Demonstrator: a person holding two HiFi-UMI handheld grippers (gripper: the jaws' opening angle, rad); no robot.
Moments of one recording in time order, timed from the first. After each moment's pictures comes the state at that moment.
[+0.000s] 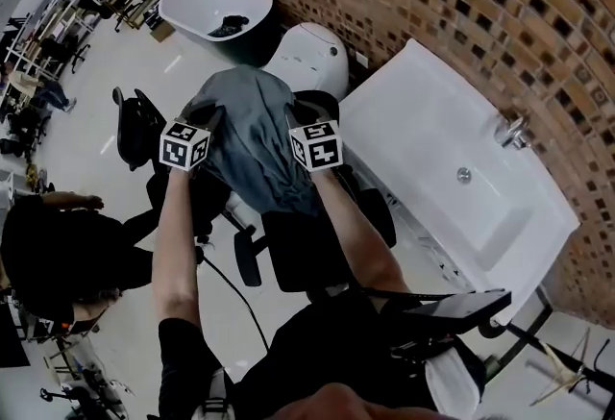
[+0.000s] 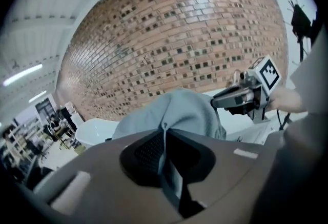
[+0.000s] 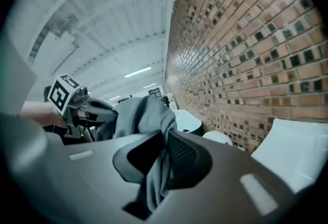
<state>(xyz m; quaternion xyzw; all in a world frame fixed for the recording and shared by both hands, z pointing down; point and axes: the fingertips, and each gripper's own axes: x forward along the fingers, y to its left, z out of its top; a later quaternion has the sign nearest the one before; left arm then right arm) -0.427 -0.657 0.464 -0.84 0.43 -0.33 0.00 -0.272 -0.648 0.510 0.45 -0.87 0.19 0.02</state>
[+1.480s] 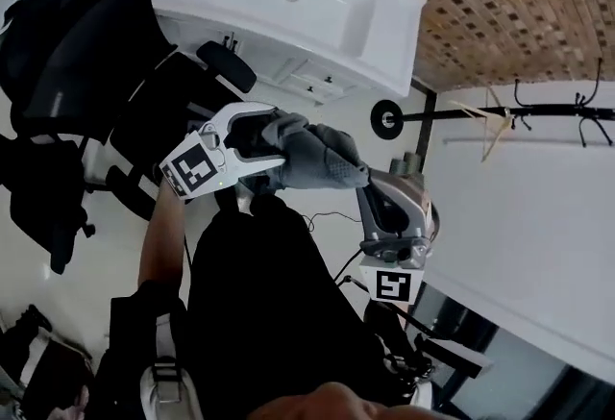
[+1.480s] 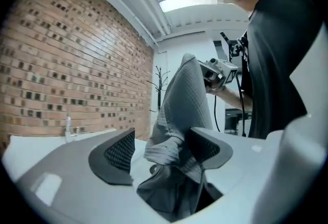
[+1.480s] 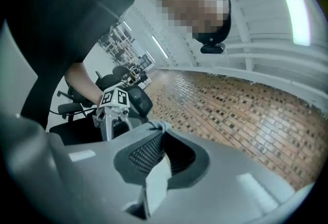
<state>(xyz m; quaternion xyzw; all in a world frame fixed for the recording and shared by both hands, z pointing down) -0.160 -0.135 0.488 -0.96 -0.26 -0.03 0.00 -0.160 -0.056 0.335 0.62 -0.65 -0.27 0.35</state>
